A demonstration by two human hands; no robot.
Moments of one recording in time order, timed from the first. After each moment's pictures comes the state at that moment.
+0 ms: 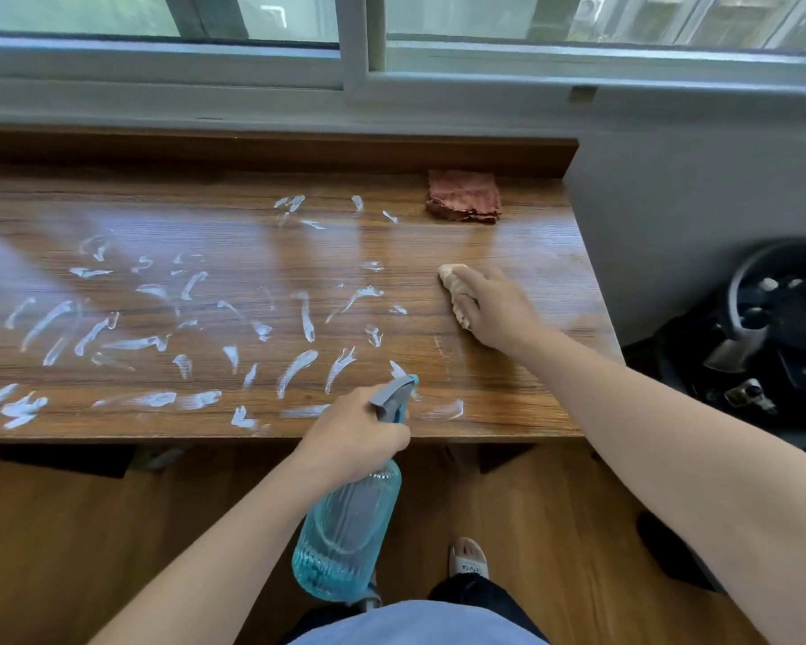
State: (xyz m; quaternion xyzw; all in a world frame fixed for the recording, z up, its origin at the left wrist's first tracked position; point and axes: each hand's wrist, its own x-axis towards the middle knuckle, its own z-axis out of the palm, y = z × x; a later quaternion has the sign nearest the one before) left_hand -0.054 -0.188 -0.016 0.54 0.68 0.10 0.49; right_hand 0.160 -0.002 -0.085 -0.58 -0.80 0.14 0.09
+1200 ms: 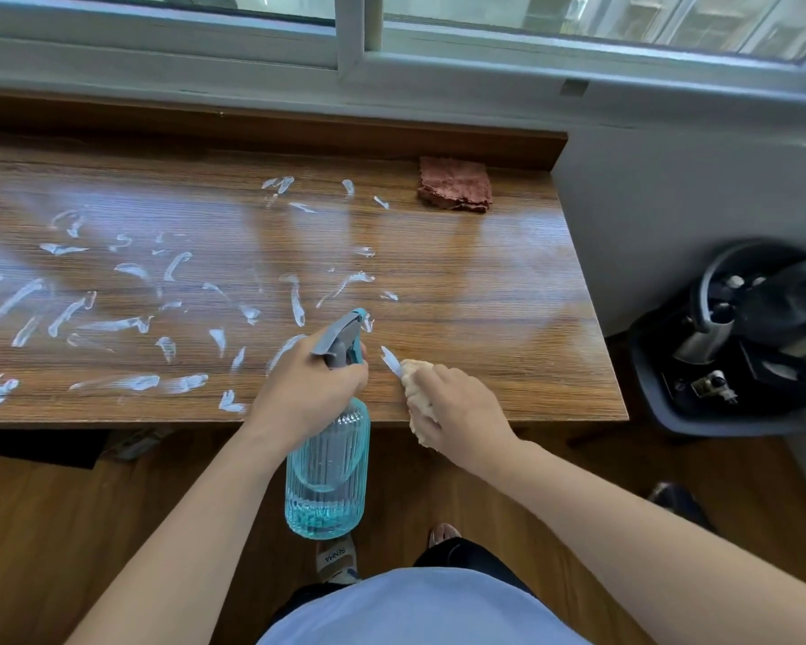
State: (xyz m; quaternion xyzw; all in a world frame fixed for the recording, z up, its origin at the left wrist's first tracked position) left_hand -0.090 -0.178 -0.011 0.47 0.70 0.26 0.48; right_hand 0.127 -0.161 -0.079 -0.49 -0.86 0.15 0.06
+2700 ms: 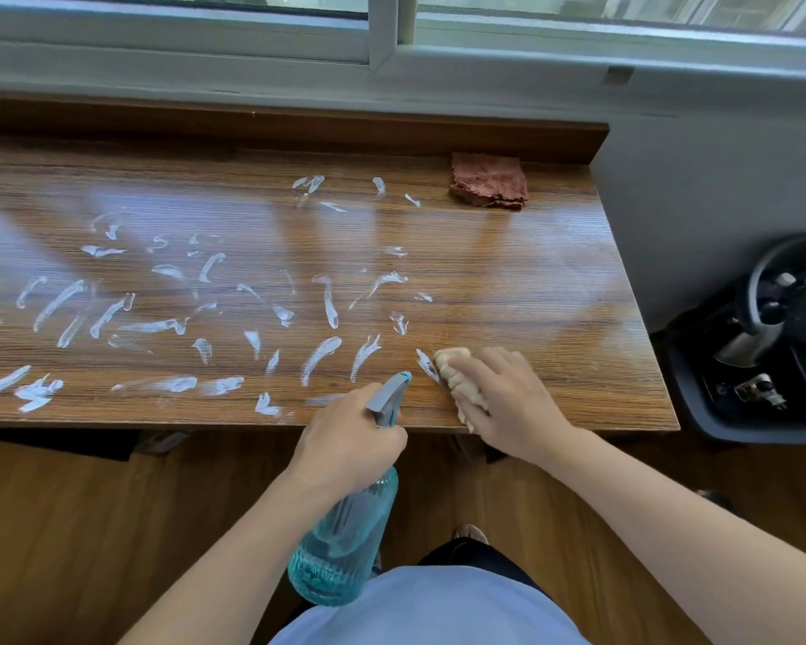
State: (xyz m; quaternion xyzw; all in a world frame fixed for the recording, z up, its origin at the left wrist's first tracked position) left_hand -0.084 -0.208 -0.029 0.57 0.71 0.10 0.39; right_hand 0.148 -0.136 -0.102 -0.42 -0.89 0.07 0.15
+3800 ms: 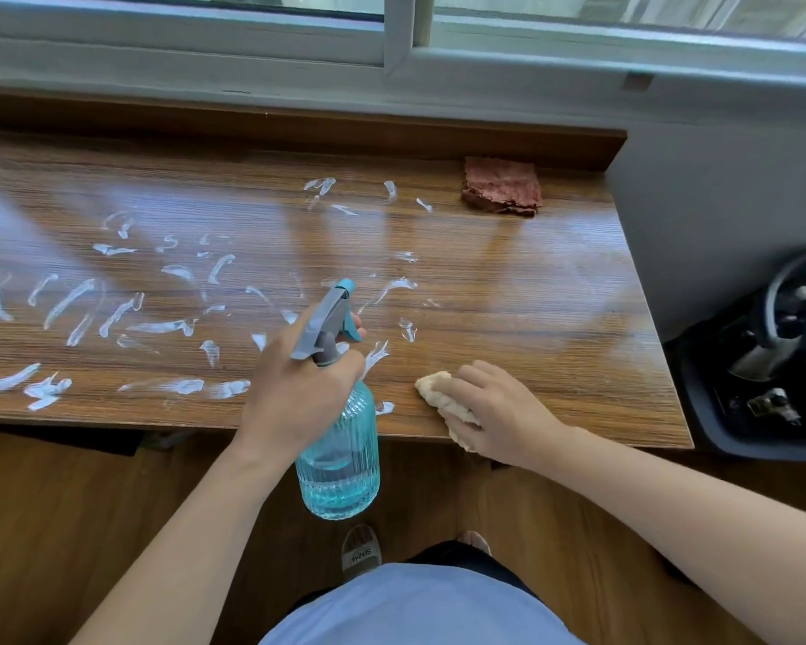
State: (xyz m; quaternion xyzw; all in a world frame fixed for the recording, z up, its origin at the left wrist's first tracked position) left_hand -0.123 -0.184 0.010 0.51 0.69 0.39 0.35; right_hand 0.132 -0.129 -0.097 -0.31 -0.93 0.14 0.13
